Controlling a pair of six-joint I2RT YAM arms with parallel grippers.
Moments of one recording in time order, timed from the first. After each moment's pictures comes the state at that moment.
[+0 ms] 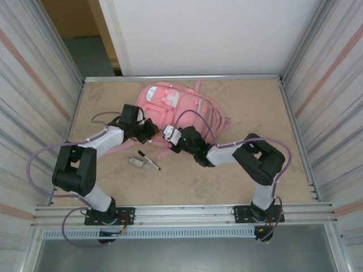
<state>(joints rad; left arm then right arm) -0.30 1.58 0.92 -0.23 0.48 -0.88 0.87 1.84 0.85 0.62 0.05 -0.30</state>
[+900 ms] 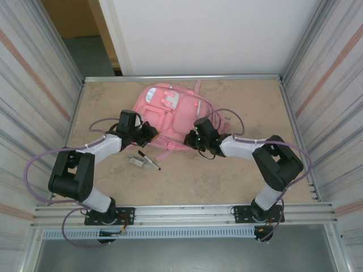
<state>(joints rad) -0.28 1.53 0.79 -0.06 0.48 -0.96 0.69 1.67 0.86 0.04 -0.12 0.99</state>
